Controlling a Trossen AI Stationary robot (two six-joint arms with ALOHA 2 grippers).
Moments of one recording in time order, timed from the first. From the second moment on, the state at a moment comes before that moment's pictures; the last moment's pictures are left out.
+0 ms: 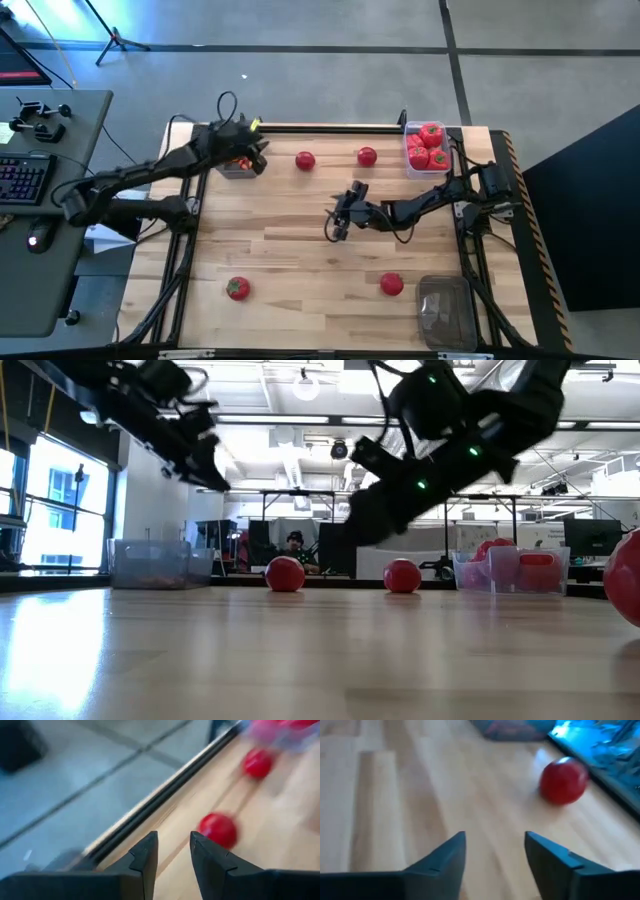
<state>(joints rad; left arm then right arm) 0.63 1.05 0.63 -0.10 -0.14 0.06 0.08 1.82 0.77 0.52 0.51 0.01</state>
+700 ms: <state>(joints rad) 0.28 0.77 0.30 0.39 -0.13 0.09 -0.17 1.84 1.22 0.06 0.24 0.02</state>
